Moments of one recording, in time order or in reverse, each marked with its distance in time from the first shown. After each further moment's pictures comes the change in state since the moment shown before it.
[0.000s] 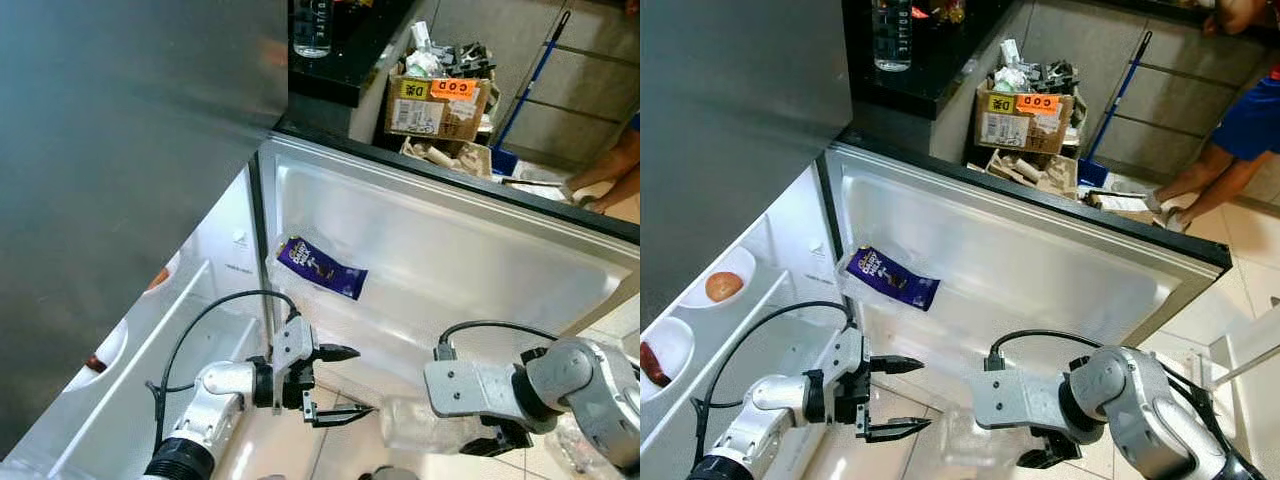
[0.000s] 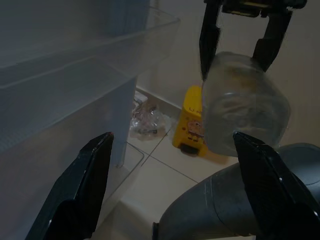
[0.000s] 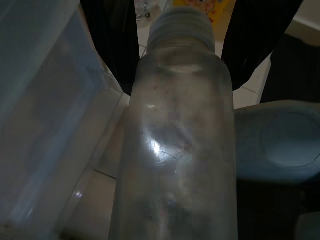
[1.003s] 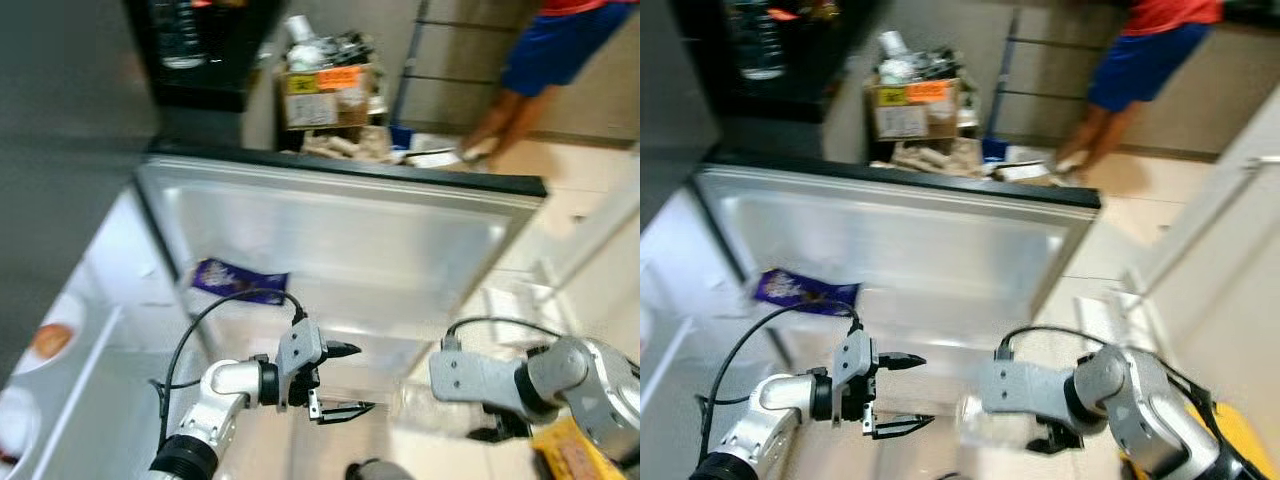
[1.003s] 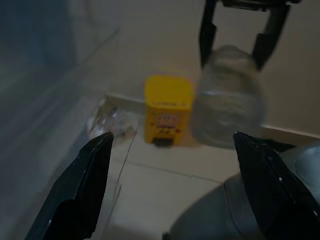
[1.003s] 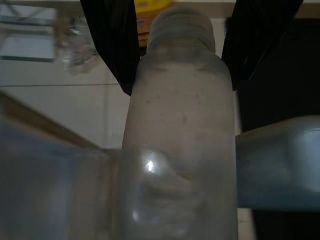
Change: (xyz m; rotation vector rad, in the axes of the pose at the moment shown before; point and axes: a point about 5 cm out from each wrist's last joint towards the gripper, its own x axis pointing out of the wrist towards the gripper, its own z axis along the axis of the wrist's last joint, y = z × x) left arm 0.008 0.005 0.003 0.077 0.027 0.029; right arm 0.000 -0.004 -0.014 0.036 0.034 0.000
